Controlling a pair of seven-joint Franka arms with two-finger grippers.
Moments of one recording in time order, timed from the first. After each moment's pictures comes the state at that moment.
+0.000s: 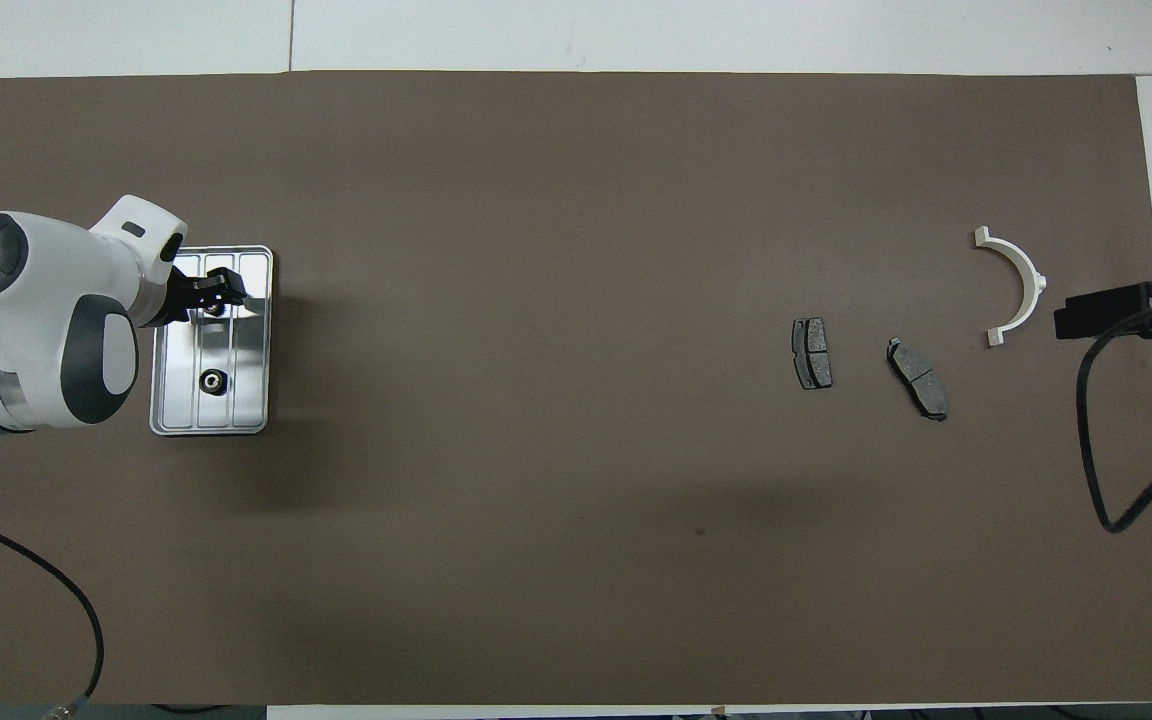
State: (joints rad) left arm 0.03 0.32 -0.04 -2.00 0.03 2.42 -0.24; right arm 0.00 -0.11 0.01 -1.63 0.01 1.57 -0.02
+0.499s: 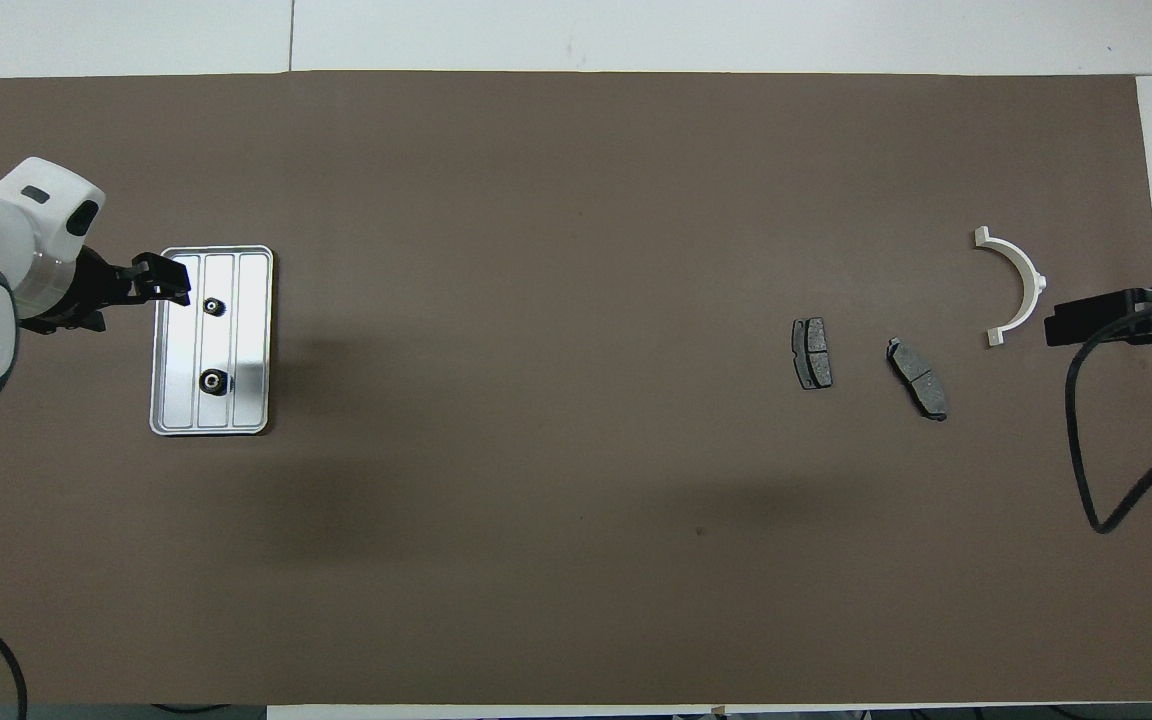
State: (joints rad) left arm 0.03 0.12 -0.03 -1.86 0.03 1.96 -0.24; right arm 0.00 -0.11 0.01 -1.65 0.01 1.57 -0.02
